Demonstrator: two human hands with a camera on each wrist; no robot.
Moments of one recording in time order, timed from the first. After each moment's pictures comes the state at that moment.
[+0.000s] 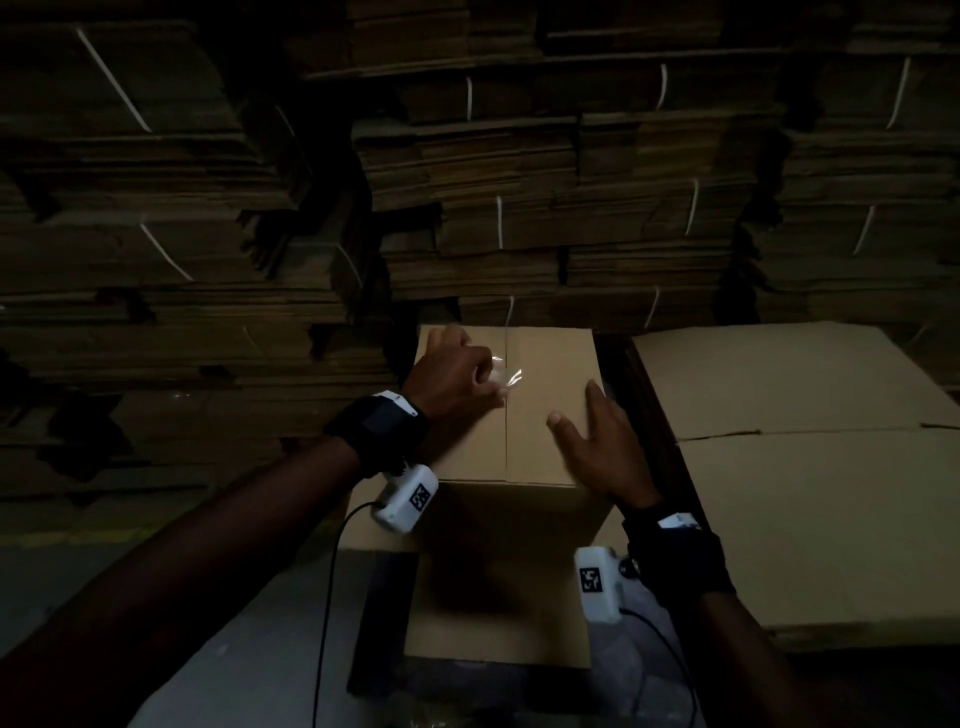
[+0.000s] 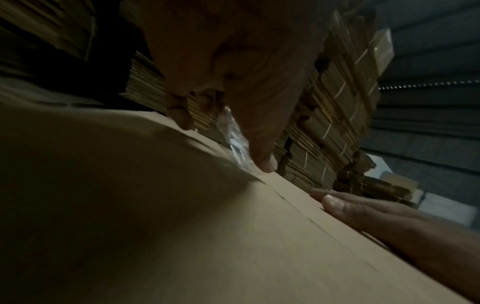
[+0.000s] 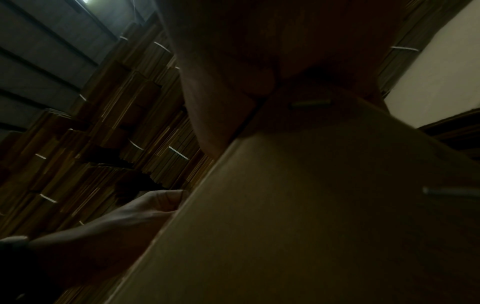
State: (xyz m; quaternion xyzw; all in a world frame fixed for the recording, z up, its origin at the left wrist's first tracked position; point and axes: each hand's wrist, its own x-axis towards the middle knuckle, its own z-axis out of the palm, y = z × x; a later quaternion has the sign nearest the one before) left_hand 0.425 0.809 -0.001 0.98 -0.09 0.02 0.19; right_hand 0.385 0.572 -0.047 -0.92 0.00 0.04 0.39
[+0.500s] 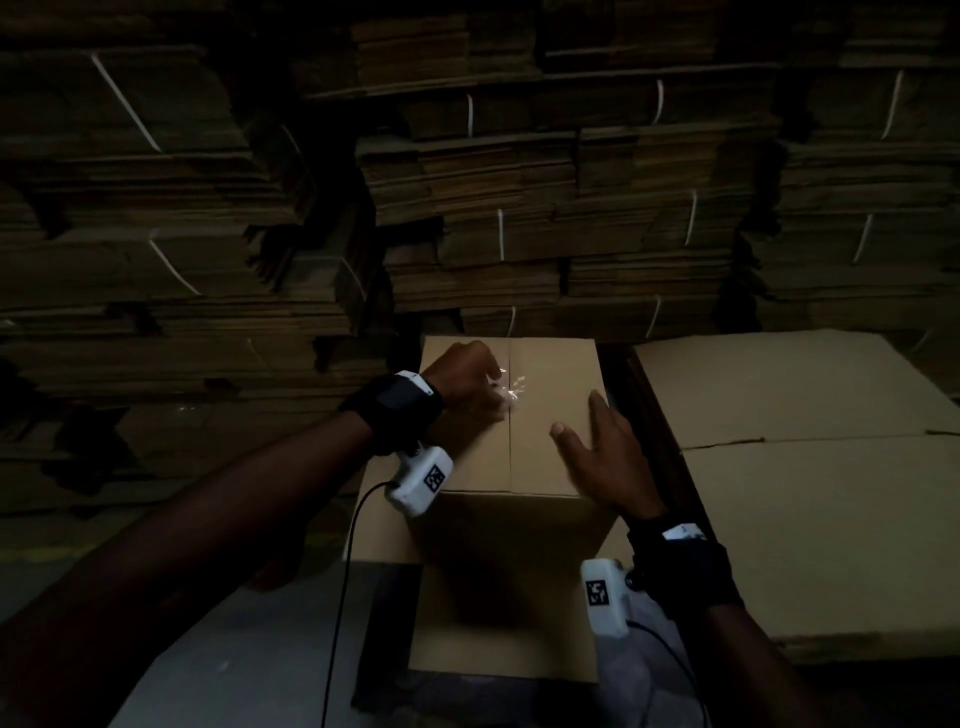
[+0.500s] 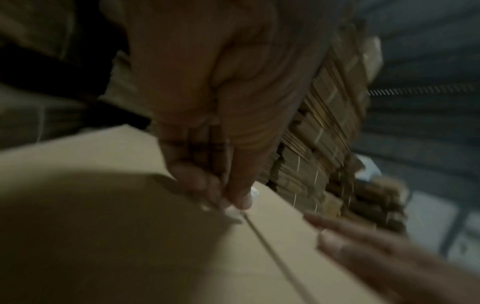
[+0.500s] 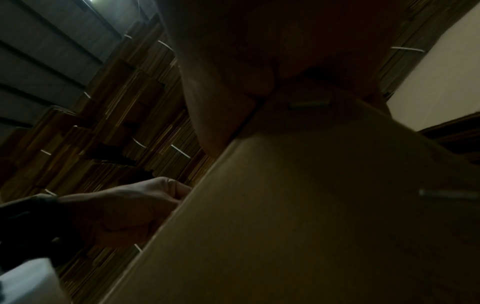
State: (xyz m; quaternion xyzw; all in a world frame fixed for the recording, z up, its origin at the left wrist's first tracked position) left_hand 0.446 0.800 0.023 0.97 -0.10 -0.07 0.20; right_hand 0.383 0.572 -0.047 -0.92 0.00 0.03 0.39
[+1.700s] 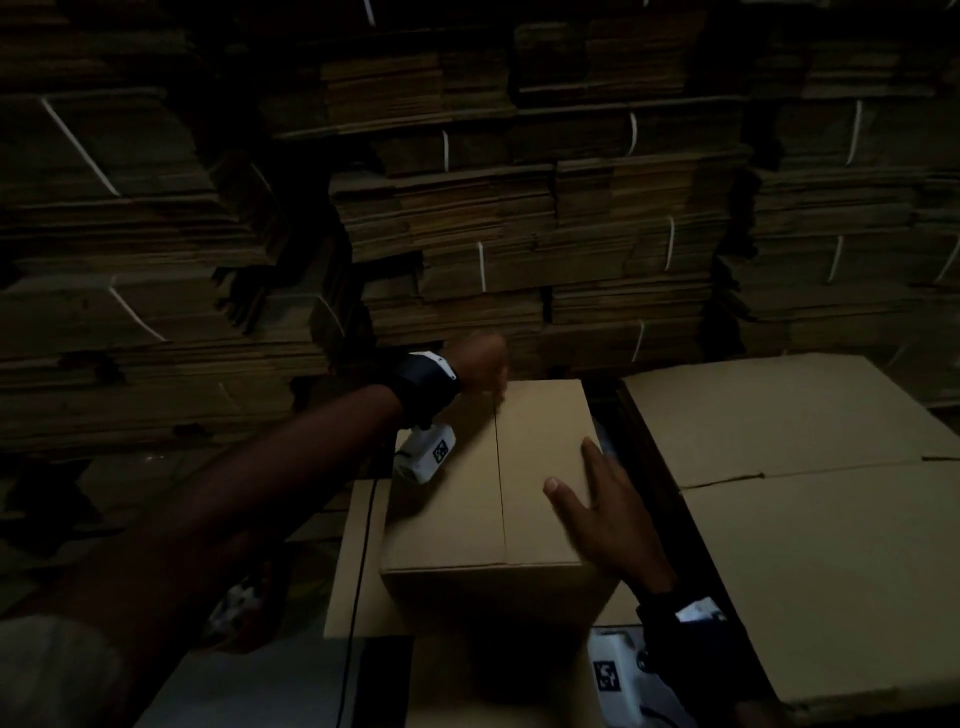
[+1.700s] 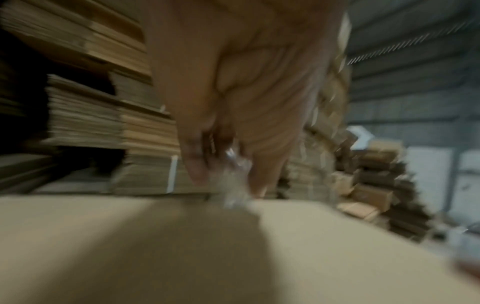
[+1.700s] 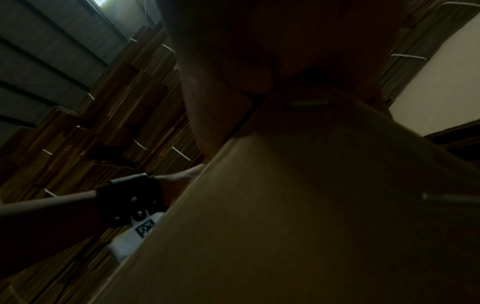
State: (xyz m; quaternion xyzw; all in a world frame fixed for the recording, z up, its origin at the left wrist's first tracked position) left_hand 0.550 0.789 0.043 0.96 -0.21 -0.12 0.15; right_hand 0.386 0.569 -0.056 -0.91 0.00 0.03 0.41
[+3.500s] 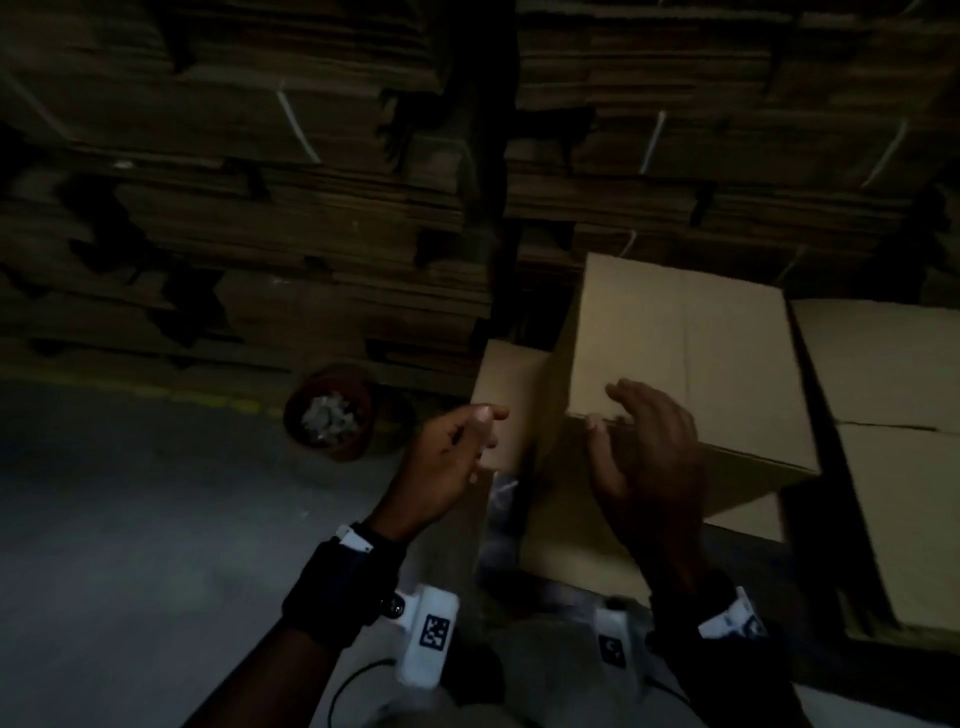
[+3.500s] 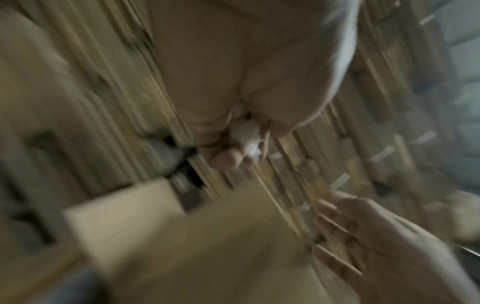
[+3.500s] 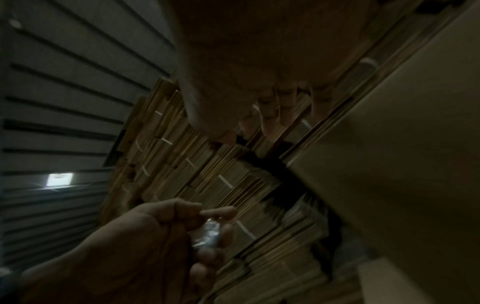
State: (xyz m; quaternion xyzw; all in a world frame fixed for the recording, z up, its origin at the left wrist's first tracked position) left_hand 0.207 0.939 -0.062 0.70 0.11 0.05 0.71; right_hand 0.253 0.730 -0.032 -0.90 -0.20 -0.21 0.32
